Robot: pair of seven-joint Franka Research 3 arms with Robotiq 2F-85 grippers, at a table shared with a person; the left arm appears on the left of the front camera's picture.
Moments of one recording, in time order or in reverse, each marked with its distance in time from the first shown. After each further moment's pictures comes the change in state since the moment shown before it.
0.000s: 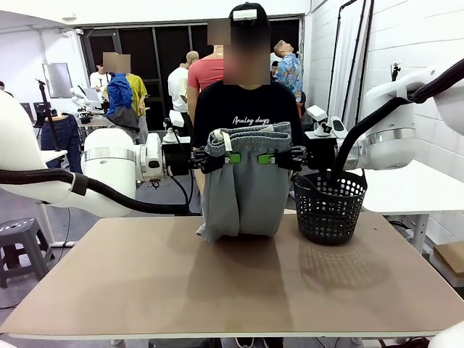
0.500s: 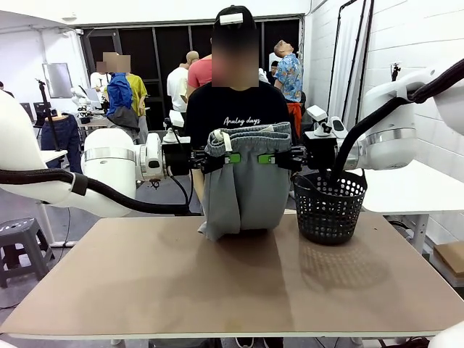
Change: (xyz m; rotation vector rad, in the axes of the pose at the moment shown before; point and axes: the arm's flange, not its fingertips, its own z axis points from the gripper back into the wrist) left arm 0.000 0.000 0.000 0.000 0.000 0.000; right arm 0.000 0.000 0.000 0.000 0.000 0.000
